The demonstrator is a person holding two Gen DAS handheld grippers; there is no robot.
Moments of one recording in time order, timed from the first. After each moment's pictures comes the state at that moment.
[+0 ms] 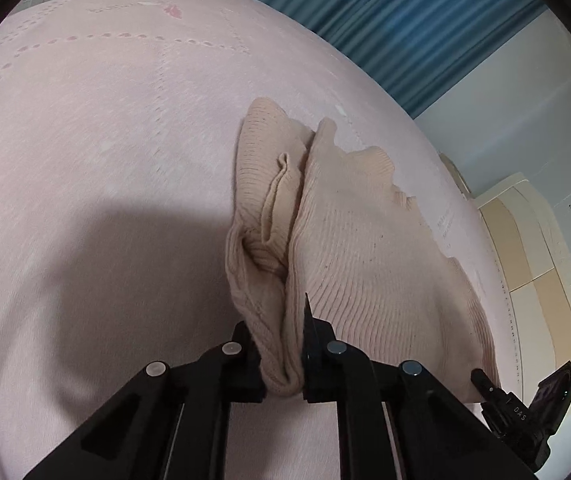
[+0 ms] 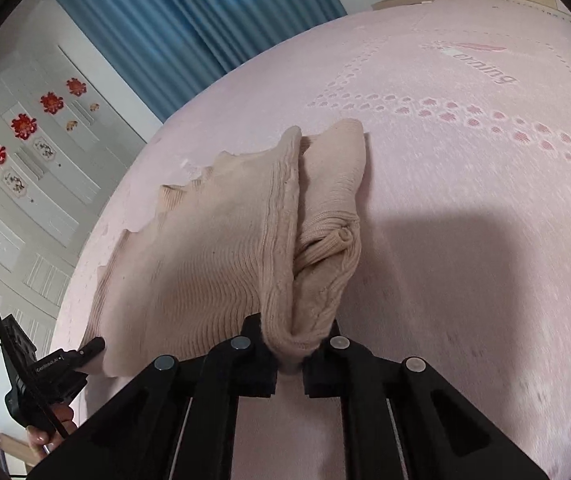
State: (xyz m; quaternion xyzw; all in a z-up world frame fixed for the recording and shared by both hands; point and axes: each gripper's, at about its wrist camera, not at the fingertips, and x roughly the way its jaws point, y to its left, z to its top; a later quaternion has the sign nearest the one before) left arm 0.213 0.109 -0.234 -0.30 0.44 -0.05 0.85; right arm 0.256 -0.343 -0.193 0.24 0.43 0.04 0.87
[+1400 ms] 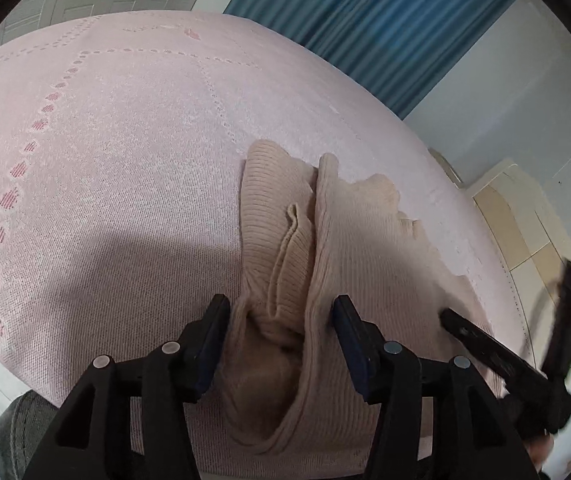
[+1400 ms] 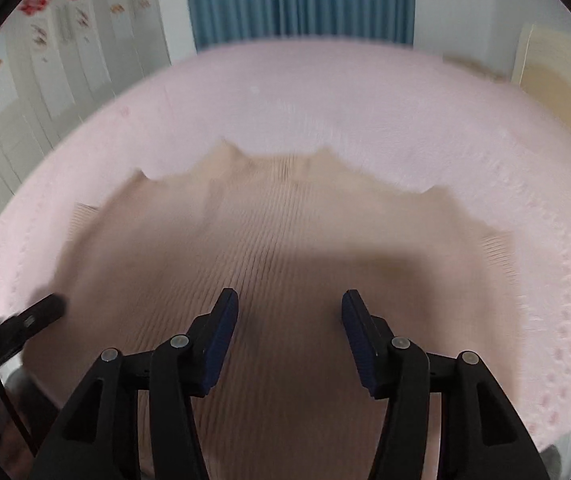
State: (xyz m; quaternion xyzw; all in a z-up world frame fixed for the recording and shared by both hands) left arm 0.121 0.127 -0.227 -0.27 0.41 -0.06 0.87; right arm 0.226 -0.195 -0.183 0.02 0.48 0.04 0.88
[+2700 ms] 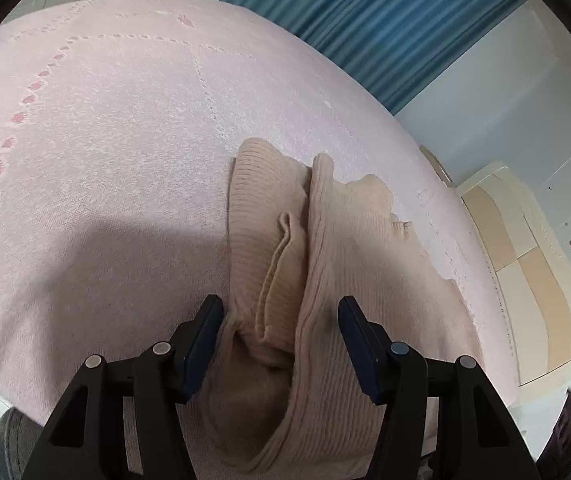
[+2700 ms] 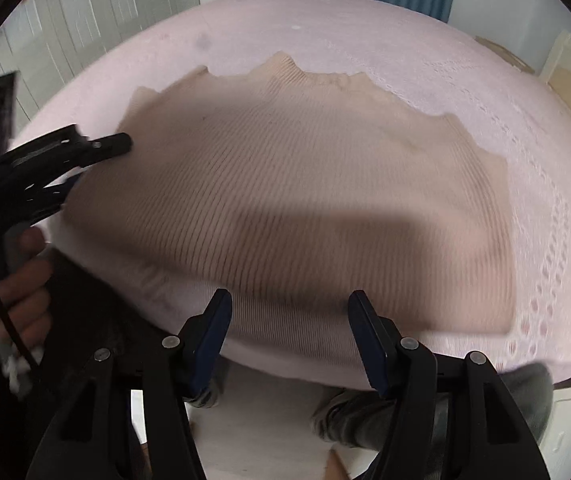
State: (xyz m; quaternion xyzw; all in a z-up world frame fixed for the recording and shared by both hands) left arm 0.138 0.134 -0.232 -0.29 0.42 -0.08 0.85; right arm 0.101 -0.198 -0.162 -0.03 0.53 0.09 0.84
